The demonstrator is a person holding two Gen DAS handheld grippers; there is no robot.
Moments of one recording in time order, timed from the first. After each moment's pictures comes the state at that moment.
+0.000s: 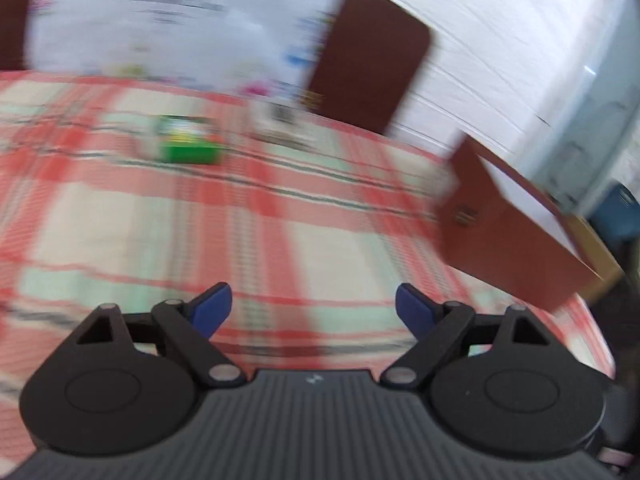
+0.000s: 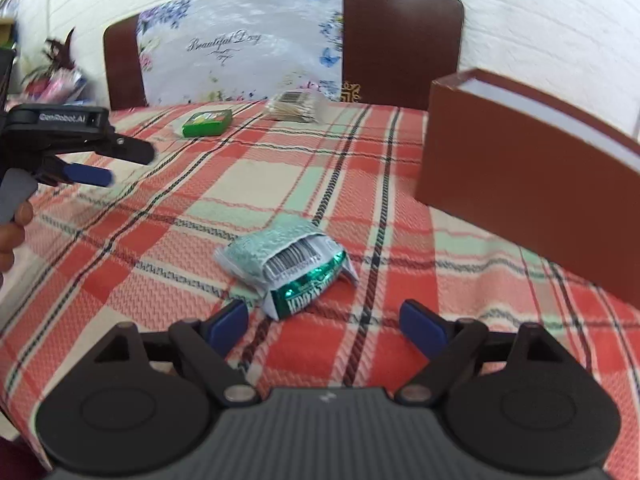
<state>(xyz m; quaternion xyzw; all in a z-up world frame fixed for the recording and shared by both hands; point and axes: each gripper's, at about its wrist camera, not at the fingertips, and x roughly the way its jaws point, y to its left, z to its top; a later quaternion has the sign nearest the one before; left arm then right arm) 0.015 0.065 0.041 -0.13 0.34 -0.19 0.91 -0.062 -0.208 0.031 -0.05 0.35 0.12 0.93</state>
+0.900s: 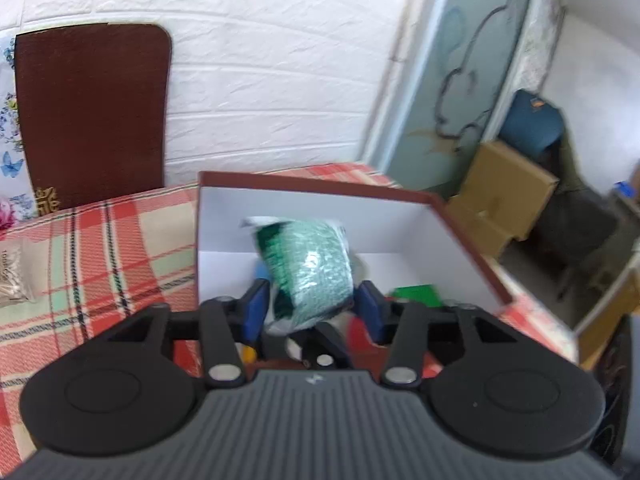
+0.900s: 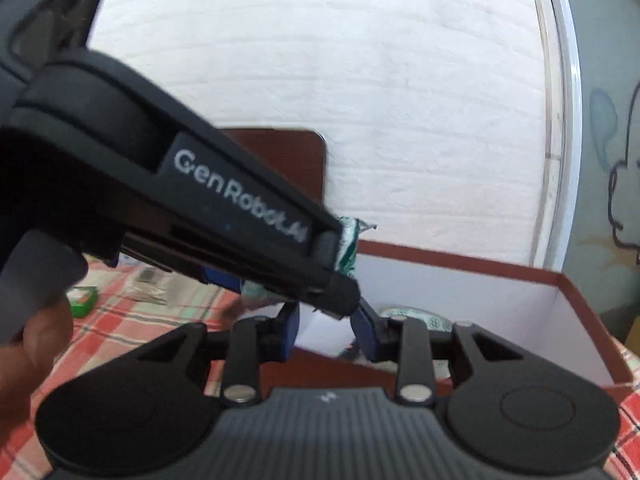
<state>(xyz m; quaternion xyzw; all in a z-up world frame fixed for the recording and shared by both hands) 0.103 -0.167 0.102 0.00 0.31 -0.32 0.90 0.009 -0.291 0.098 -0.01 0.17 -0.01 0.99</state>
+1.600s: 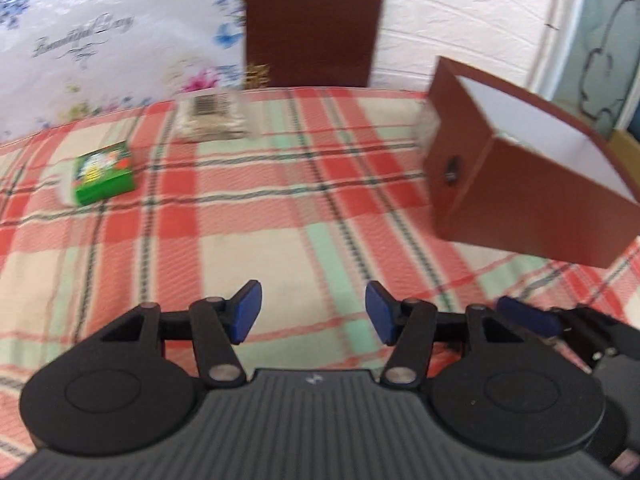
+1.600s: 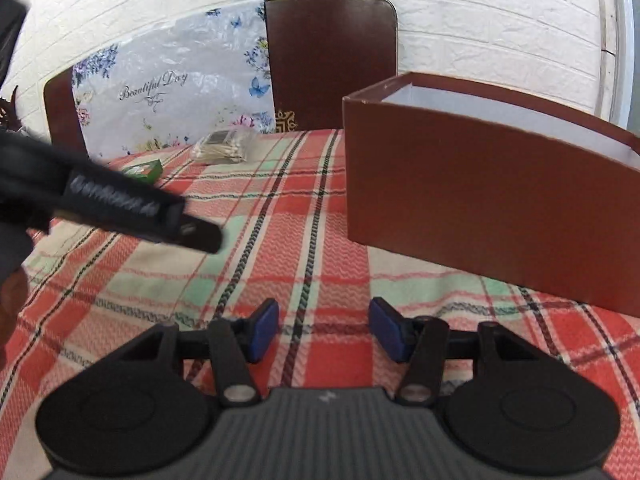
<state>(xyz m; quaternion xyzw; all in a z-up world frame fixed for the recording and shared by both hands) 0.053 -0.028 0.041 0.00 0.37 -0.12 0.92 -0.023 -0.220 0.027 0.01 0.31 0.06 0.95</state>
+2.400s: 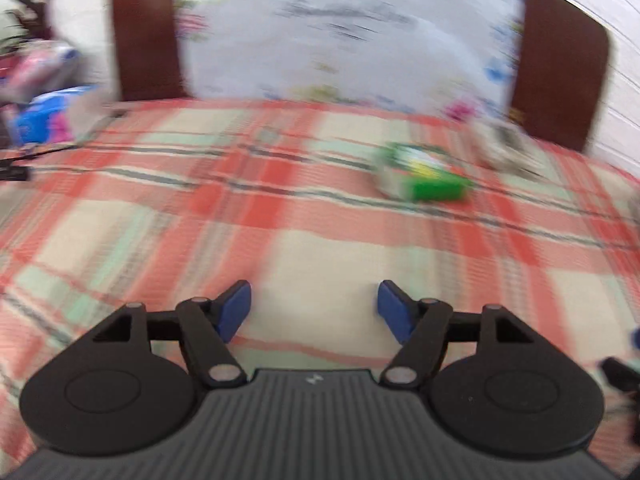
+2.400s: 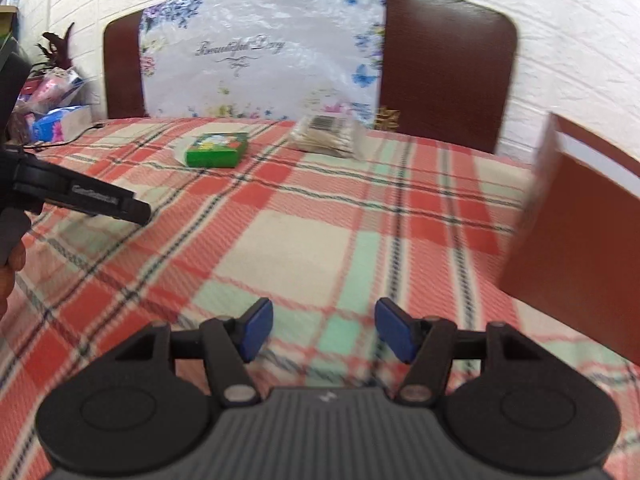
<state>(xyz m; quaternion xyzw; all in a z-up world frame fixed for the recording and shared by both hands) 0.057 0.163 0.005 -0.04 0.31 0.12 0.94 0.014 -0.131 0.030 -0.07 0.32 0.14 0.94</state>
